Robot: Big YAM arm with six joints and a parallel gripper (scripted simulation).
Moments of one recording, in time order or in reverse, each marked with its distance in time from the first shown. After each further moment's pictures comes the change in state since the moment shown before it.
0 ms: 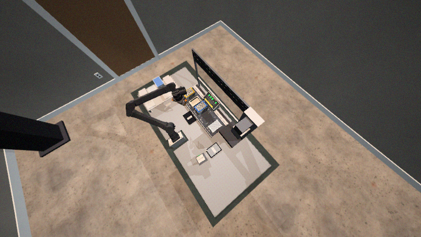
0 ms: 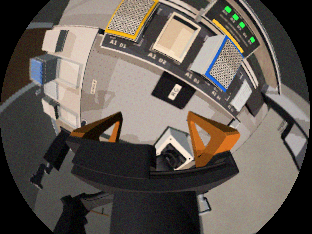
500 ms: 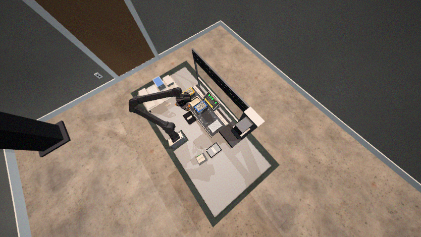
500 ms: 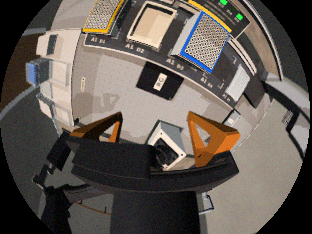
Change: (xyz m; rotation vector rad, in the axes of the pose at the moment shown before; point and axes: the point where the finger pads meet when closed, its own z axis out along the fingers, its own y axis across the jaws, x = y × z) arm 0.033 -0.058 0.001 -0.006 0.016 0.049
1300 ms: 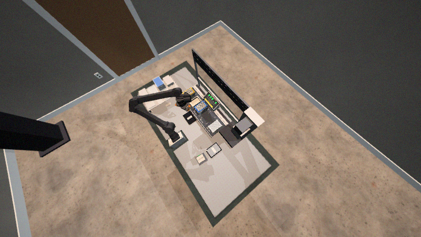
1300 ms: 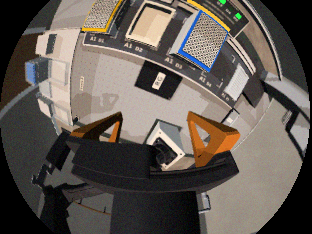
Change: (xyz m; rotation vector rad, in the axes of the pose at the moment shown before) arm 0.003 -0.003 -0.001 0.006 0.003 -0.005
